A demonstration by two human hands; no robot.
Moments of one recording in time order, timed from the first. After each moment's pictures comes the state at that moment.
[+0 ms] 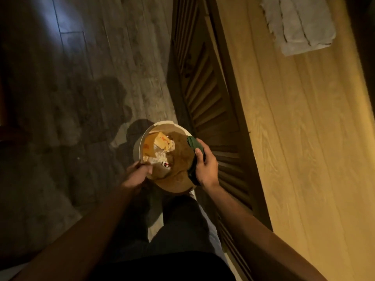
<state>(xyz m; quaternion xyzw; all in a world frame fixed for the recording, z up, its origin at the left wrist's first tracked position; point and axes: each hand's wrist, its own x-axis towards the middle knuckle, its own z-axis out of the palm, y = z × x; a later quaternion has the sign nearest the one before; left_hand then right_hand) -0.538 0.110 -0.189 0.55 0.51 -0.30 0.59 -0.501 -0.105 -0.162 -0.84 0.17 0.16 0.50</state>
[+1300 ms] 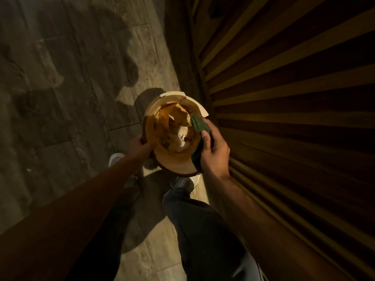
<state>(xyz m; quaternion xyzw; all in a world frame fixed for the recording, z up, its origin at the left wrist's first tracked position) -0.412 0.140 -0.548 0.59 0.42 -0.34 0.59 -0.396 -0.062 -0.457 -0.84 0.20 0.17 0.48</state>
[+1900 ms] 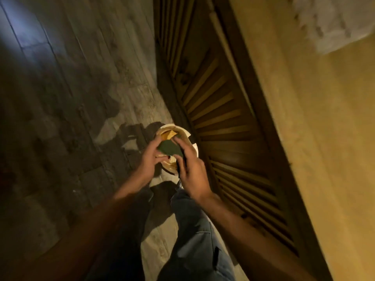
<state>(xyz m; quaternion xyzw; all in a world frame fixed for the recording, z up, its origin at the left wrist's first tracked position) -0.367 0.130 -0.203 0.58 0.31 -0.29 0.70 -0.411 -0.008 -0.196 -0.87 0.04 0.15 0.47</state>
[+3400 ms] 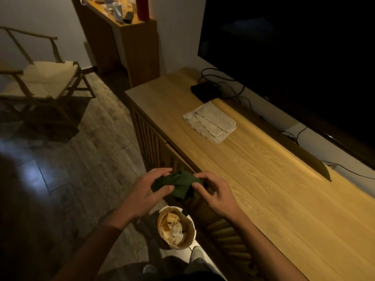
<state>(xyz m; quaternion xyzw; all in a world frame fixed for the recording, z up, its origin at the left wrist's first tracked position) -0.317 0.160 0.117 0.79 -0.26 -0.18 0.53 -0.396 -0.083 0.087 -0.85 -0.03 -0.08 0.52</state>
